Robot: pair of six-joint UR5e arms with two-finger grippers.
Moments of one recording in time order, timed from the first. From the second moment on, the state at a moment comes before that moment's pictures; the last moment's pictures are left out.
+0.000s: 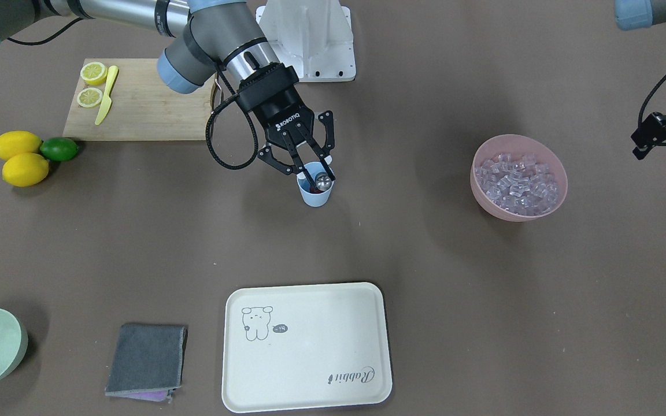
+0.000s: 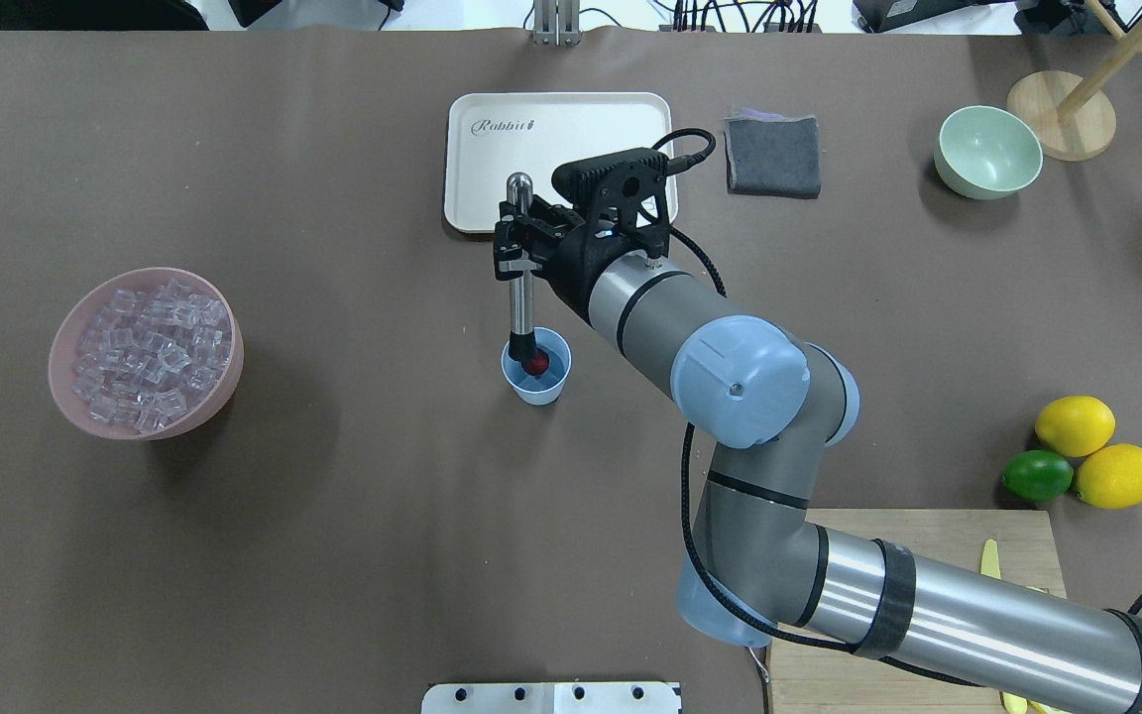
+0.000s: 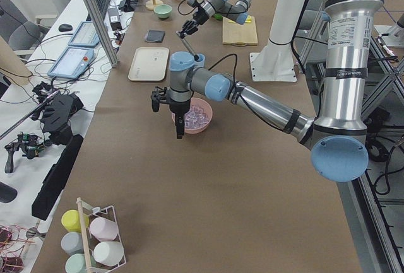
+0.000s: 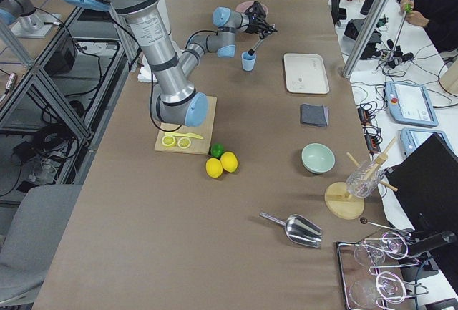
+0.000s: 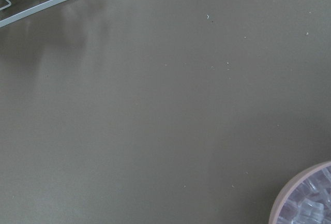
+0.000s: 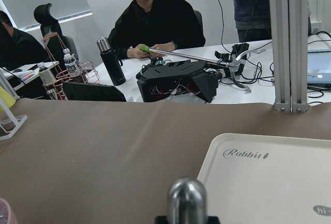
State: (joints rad) left arm -1.22 -1.58 -2.01 -1.50 -2.09 -0.67; right arm 0.42 -0.93 1.64 -0.71 1.17 0.92
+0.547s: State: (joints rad) left arm -1.22 -1.58 -2.01 -1.50 -2.09 -0.70; right arm 0.40 -0.95 1.62 -0.69 1.13 0.88
